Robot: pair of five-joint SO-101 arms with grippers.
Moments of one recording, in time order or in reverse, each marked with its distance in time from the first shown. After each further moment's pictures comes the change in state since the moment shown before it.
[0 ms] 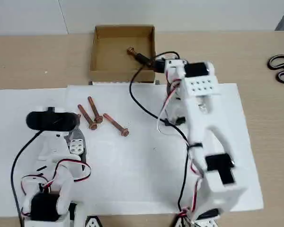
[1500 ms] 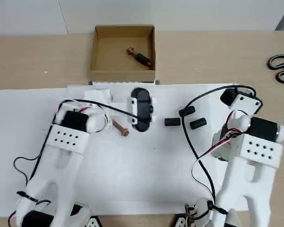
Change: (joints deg) left arm 13.5 65.1 -33.6 -11.3 -76.7; right arm 26.4 -42.3 36.8 0.2 -0.1
